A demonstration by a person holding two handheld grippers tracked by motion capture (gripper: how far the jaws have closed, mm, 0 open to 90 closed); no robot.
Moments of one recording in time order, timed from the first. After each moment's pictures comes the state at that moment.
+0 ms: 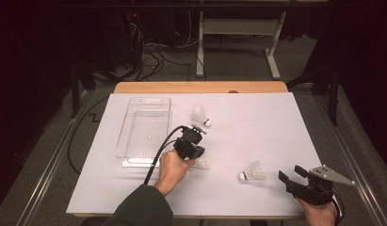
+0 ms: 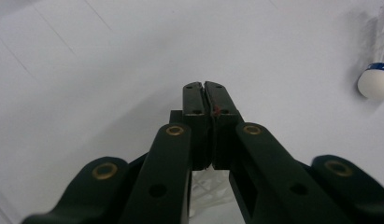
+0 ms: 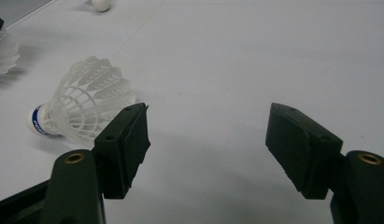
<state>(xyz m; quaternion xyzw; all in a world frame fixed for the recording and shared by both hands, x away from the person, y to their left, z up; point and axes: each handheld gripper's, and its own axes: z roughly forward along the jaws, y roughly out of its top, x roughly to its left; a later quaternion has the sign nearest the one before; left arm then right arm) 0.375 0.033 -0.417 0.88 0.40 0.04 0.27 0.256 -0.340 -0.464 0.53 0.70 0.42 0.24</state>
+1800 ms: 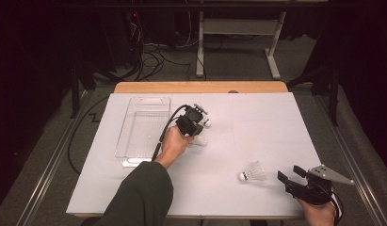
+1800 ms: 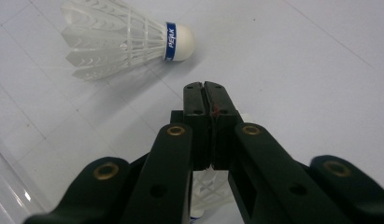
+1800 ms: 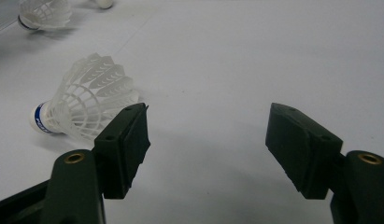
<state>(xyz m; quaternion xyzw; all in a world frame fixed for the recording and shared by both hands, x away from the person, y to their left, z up) 0.452 0.030 -0.418 0.89 0.36 0.11 0.25 0.258 -0.340 -0.466 0.52 0.70 0.43 0.23</state>
